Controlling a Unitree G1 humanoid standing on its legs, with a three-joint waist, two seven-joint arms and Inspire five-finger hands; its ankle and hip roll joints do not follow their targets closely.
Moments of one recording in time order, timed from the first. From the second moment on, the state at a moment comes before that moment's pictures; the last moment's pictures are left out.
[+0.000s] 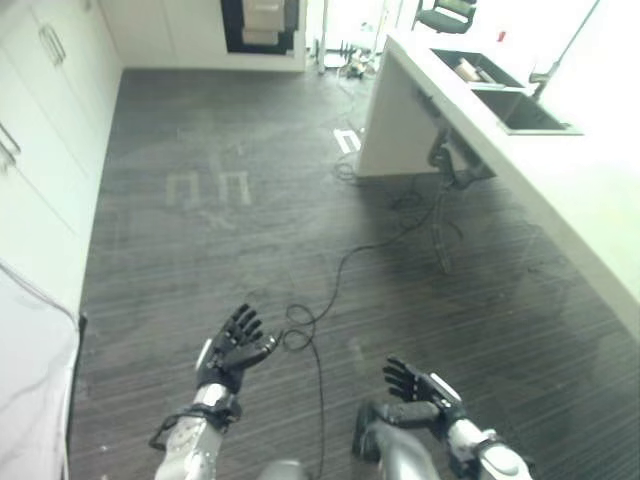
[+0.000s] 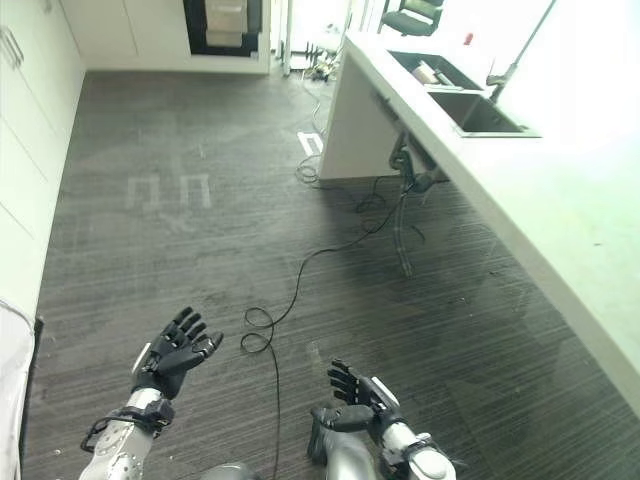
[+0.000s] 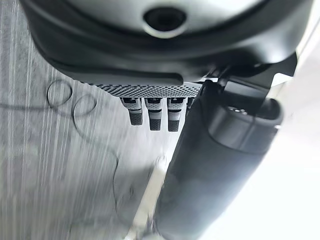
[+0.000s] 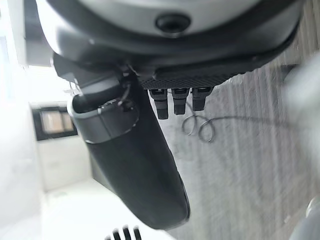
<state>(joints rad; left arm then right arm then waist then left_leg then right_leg) 0.15 0.33 0.04 0.44 -0.70 -0.11 -0.08 0.27 -0.29 0.18 0.36 0.36 -0.05 0.27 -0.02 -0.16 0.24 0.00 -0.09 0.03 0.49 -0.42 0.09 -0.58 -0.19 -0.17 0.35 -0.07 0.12</state>
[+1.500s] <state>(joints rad) 0.26 0.43 -0.01 0.15 -0.66 -0.13 -0.18 0.28 -0.36 0.21 0.12 0.24 -0.09 0.26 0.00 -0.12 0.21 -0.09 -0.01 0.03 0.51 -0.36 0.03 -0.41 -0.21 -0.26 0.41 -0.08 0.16</state>
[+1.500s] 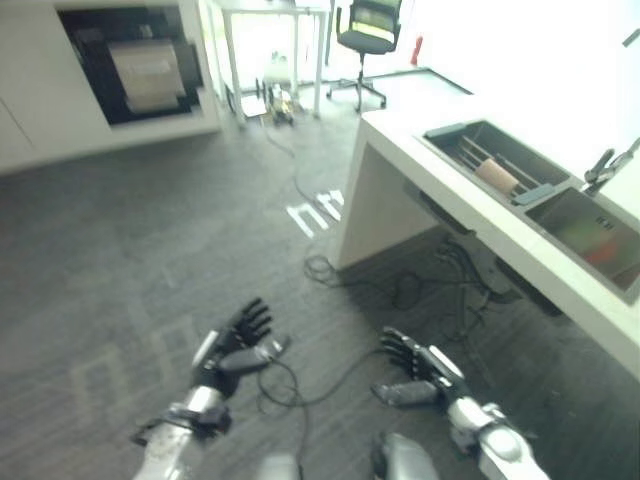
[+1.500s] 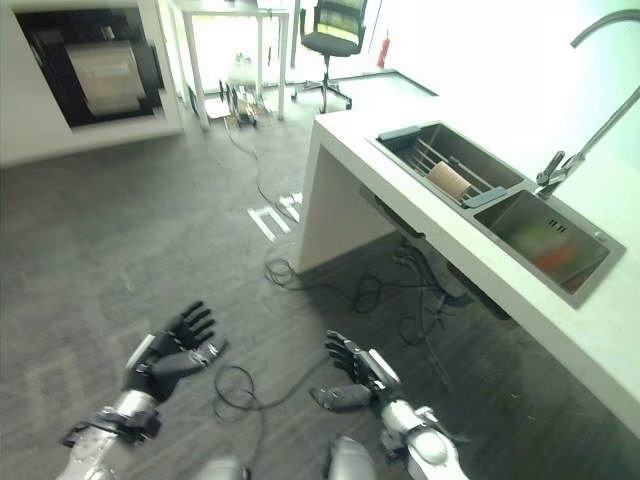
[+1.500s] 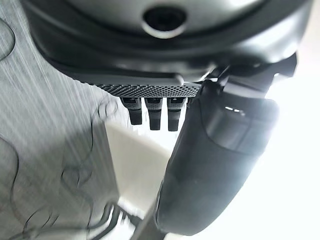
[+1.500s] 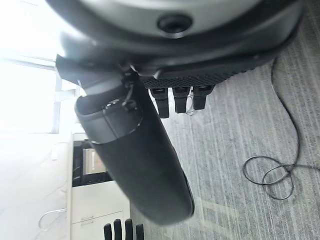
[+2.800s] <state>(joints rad) 0.09 0.39 0.08 -0.33 -0.60 -0.50 -0.07 0.19 -0.40 -0.11 -0.37 0.63 -0.11 0.25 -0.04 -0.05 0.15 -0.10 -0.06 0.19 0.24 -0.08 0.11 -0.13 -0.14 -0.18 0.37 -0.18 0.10</state>
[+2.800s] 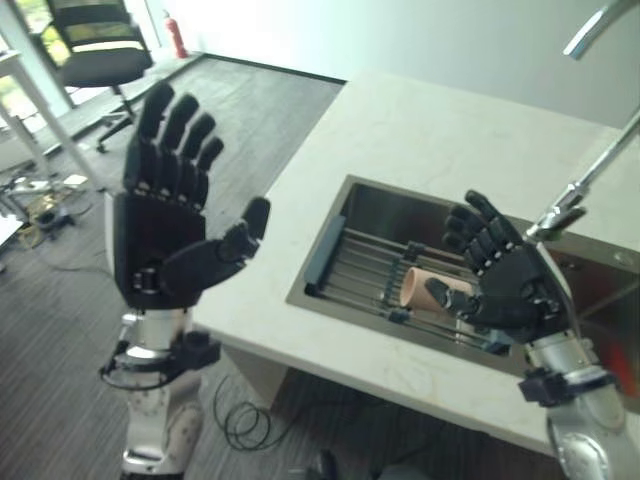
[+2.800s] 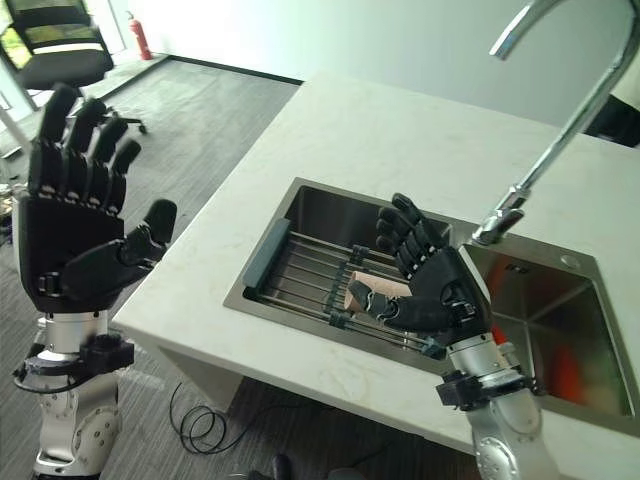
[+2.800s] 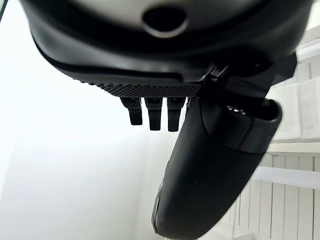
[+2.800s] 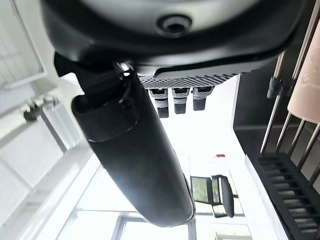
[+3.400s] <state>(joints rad) 0.14 0.42 0.04 -0.32 -0.53 -0.30 -0.14 0.22 -0.45 -0.12 -0.31 0.63 -0.10 0.13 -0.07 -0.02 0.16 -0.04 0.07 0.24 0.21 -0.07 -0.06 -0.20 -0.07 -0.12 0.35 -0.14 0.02</state>
